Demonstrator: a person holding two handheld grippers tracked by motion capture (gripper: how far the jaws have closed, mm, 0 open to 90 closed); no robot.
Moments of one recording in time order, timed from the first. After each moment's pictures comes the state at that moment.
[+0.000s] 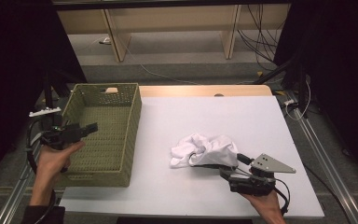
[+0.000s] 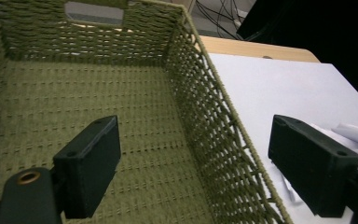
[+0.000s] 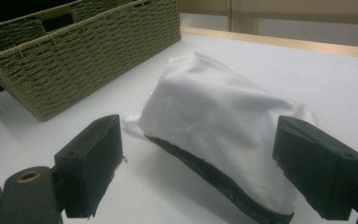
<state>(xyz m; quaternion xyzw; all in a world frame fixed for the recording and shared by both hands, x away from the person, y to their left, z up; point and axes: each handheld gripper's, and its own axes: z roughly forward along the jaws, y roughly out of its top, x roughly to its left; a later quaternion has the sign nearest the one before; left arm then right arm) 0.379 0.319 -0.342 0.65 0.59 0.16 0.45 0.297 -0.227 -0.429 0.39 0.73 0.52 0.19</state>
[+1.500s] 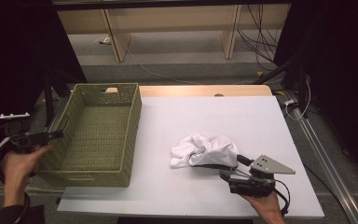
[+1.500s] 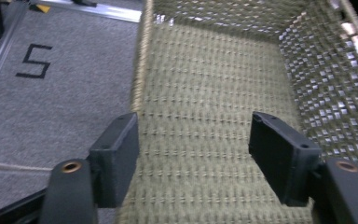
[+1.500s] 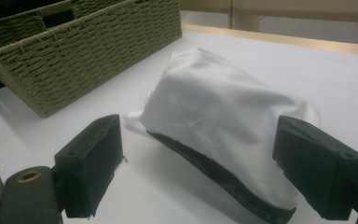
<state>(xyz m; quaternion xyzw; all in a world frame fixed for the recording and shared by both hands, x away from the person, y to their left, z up) 0.379 0.407 -0.360 0.61 0.69 0.19 0.34 0.294 -0.226 -0.430 0.39 0.74 0.52 0.19</state>
